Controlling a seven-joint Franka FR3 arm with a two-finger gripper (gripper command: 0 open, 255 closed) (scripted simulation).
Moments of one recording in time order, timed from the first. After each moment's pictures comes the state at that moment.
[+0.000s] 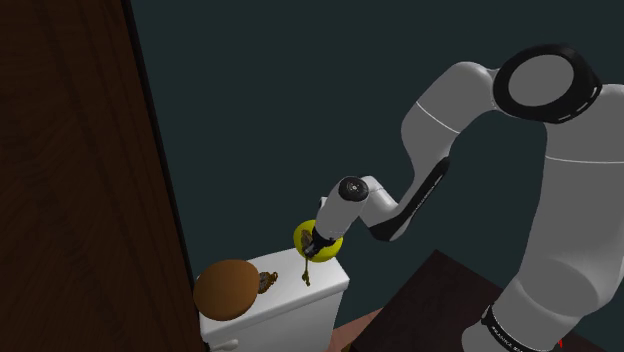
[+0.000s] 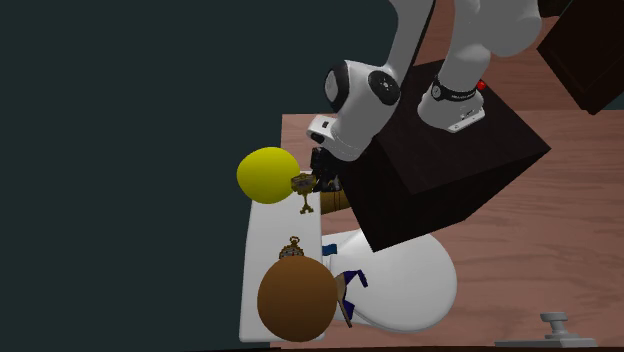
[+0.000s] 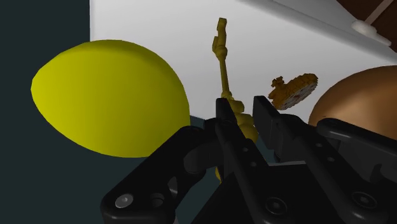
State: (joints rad) arm -0.19 0.34 0.38 -2.42 -1.36 2.89 1.41
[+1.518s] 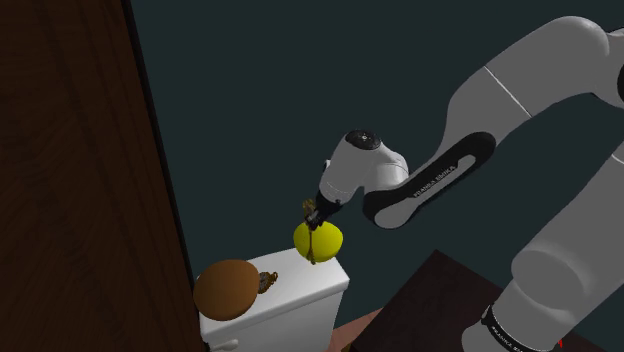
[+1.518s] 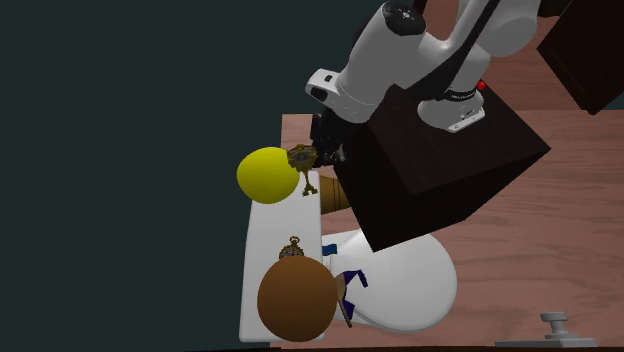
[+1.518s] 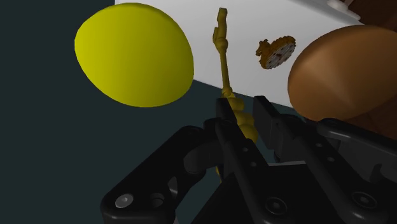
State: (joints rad) arm -0.33 -0.04 0.63 -2.56 -0.46 2.82 0.66
